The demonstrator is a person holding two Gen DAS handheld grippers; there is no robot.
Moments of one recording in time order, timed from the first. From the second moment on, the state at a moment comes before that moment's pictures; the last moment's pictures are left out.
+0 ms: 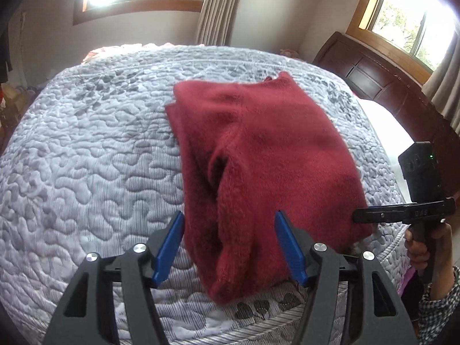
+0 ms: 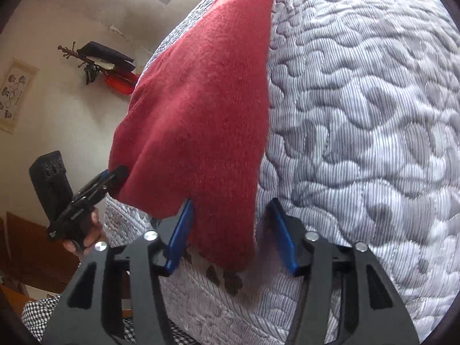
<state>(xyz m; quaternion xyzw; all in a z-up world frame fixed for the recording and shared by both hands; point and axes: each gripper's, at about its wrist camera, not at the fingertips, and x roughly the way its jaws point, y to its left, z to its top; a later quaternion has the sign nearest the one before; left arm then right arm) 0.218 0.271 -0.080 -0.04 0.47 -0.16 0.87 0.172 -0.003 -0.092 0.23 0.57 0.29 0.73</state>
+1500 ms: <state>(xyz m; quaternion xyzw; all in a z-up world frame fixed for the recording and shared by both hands) 0.138 0.295 -0.090 -0.04 0.49 -0.02 0.87 0.053 0.064 -0.074 0.08 0.52 0.11 0.85</state>
